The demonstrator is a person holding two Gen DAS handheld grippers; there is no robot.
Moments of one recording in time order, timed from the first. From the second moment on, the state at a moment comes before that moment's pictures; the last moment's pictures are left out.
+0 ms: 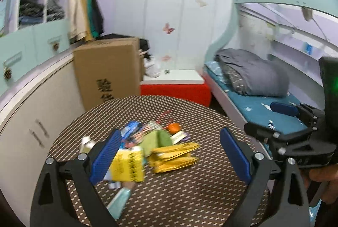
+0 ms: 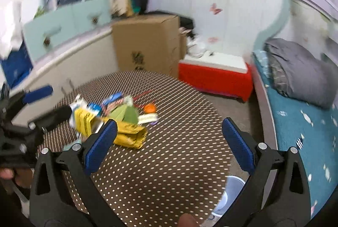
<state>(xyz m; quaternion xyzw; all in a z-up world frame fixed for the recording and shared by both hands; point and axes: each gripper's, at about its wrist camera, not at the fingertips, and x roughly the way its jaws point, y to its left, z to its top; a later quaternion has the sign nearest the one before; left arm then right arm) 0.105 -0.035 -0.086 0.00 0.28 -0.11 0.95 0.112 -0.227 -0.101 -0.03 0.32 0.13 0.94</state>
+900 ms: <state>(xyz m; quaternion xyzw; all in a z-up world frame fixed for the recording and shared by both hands) 0.117 0.018 -0.155 0.01 0.37 -0.01 0.93 0.184 -0.111 -0.222 -0.30 0.40 0.32 0.80</state>
